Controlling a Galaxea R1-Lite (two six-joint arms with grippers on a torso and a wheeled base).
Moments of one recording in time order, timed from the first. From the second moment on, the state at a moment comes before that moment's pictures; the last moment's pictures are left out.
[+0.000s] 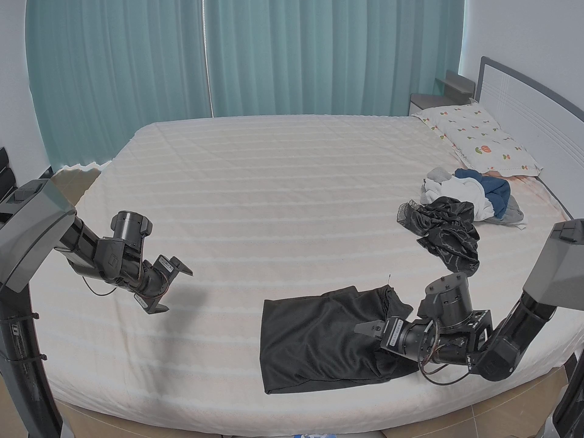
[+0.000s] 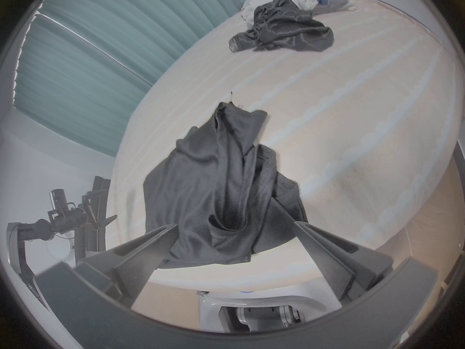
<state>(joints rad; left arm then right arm) -0.05 2.20 -1.12 -0.14 -0.21 -1.00 0.57 2.04 -0.47 -0.89 0.02 0.86</state>
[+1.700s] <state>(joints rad) -0.05 2.21 -1.12 -0.13 -0.21 -1.00 0.40 2.07 -0.40 -0.92 0.03 0.82</state>
